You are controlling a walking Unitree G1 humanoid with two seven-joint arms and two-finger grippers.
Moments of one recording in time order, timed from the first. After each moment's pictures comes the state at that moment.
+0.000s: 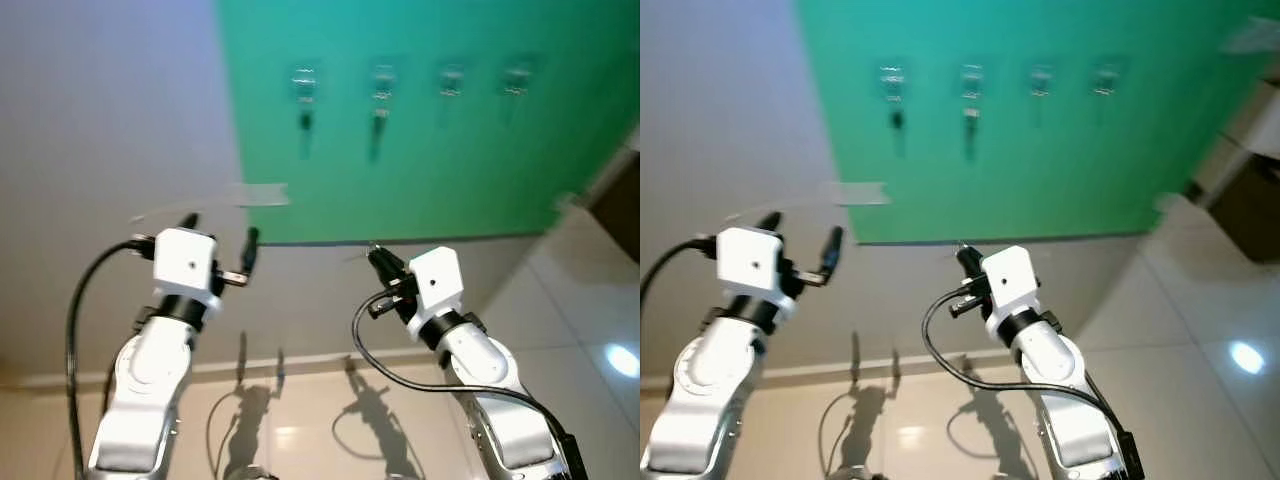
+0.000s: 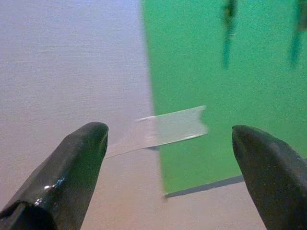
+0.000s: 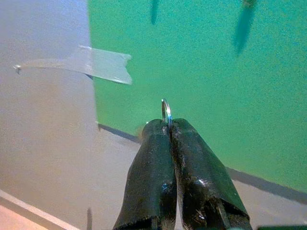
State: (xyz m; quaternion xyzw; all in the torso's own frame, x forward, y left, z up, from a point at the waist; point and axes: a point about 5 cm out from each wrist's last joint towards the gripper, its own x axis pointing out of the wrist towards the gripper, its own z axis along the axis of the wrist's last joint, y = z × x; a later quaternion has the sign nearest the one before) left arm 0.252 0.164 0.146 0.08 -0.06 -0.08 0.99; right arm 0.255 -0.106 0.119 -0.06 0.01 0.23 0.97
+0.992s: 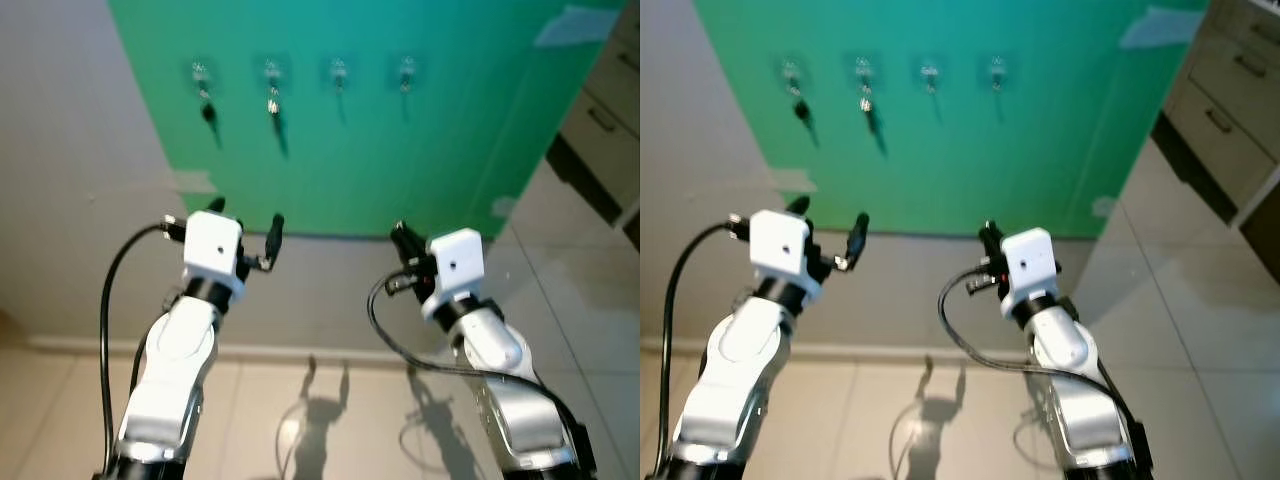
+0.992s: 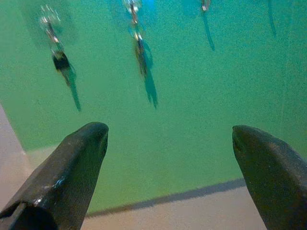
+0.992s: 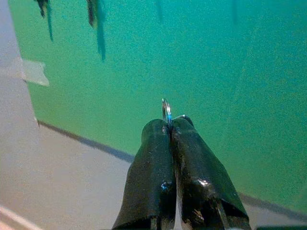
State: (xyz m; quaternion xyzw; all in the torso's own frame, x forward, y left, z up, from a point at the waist) left arm 0.271 0.145 0.153 0.08 -0.09 -0.10 0.99; right arm 0.266 -0.116 0.132 -0.05 -0.03 0.18 0.98
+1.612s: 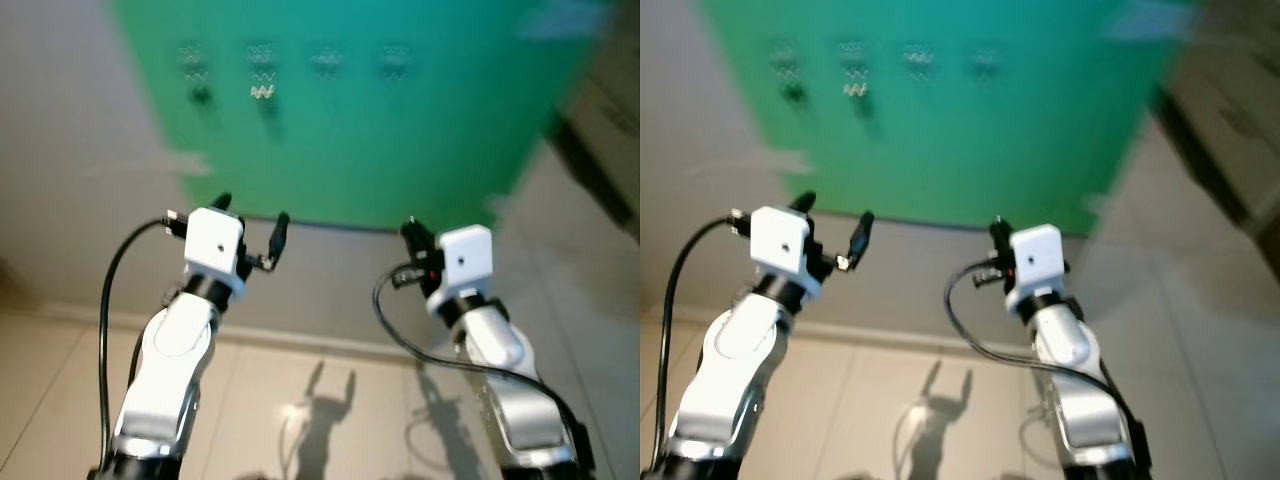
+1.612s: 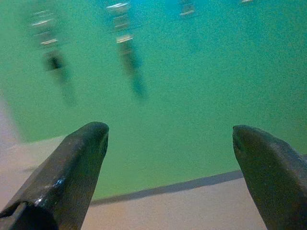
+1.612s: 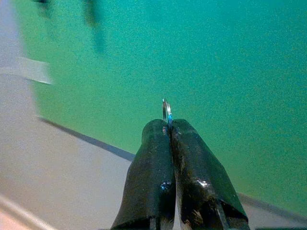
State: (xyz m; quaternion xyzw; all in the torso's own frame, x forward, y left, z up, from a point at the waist) left arm 0.270 0.145 0.154 0.08 -0.09 -0.13 0.98; right arm 0.269 -0.119 0.137 -0.05 -0.03 0.15 0.99
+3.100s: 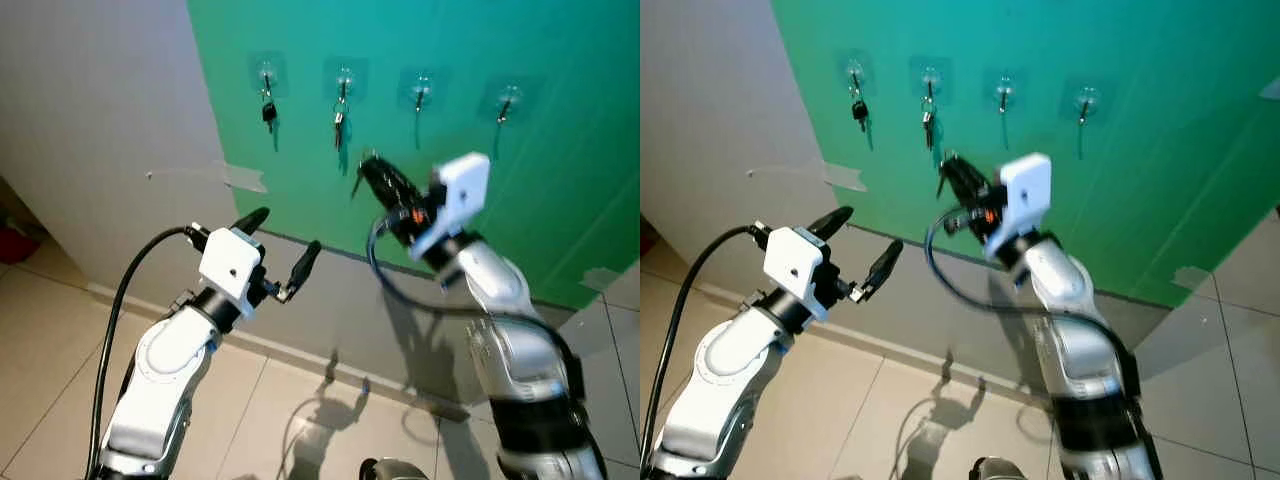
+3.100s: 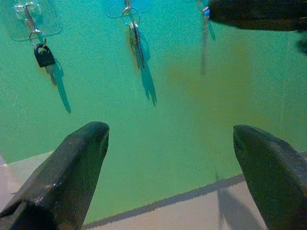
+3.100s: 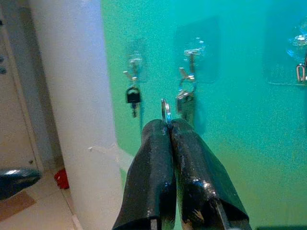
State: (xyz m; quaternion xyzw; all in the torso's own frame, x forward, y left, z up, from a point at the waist) left arm 0.254 0.129 0.156 0.09 -0.10 -0.28 0.95; right arm 0.305 -0.098 0.202 0.04 -0.12 0.28 0.95
